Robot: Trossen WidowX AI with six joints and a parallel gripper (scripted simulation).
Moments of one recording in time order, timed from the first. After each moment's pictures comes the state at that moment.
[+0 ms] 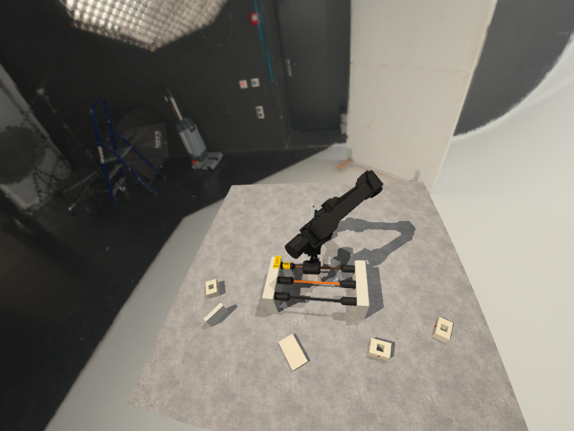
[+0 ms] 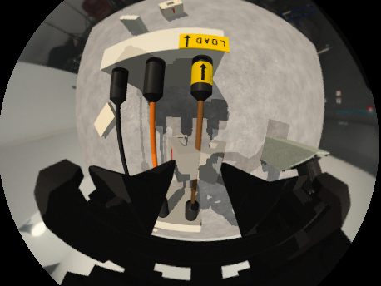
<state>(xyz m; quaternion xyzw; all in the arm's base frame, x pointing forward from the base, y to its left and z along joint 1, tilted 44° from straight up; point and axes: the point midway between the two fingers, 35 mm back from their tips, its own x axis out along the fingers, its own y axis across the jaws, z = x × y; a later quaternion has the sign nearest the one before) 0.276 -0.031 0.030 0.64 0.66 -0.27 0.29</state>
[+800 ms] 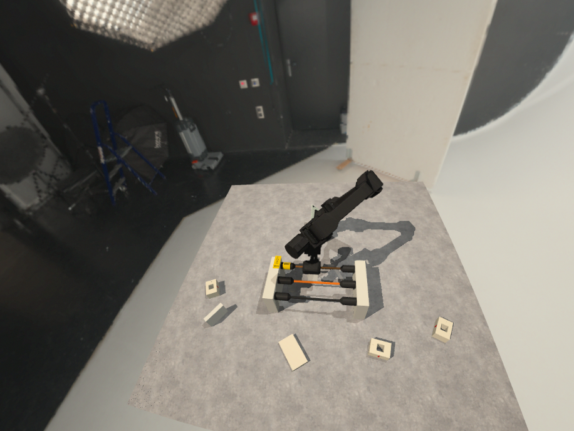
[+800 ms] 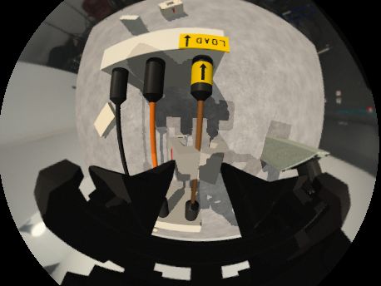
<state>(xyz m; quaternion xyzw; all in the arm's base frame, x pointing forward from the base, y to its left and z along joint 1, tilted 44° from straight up) 0.276 -0.031 0.030 0.64 0.66 -0.27 0.29</state>
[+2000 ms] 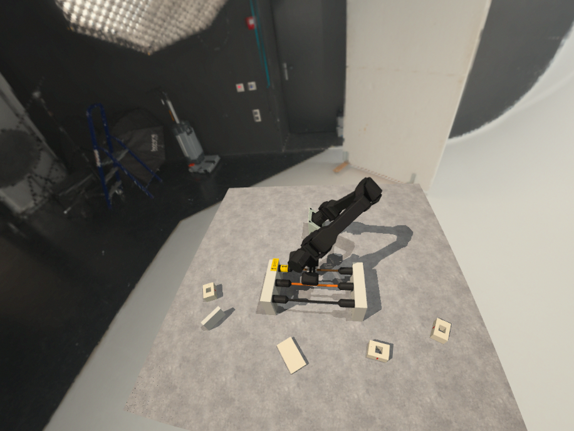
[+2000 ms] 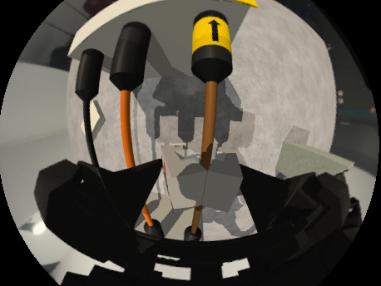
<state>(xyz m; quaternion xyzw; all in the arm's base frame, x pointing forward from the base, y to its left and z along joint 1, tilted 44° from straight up) 0.277 0.011 -0.014 0.65 0.65 -0.27 0.29</state>
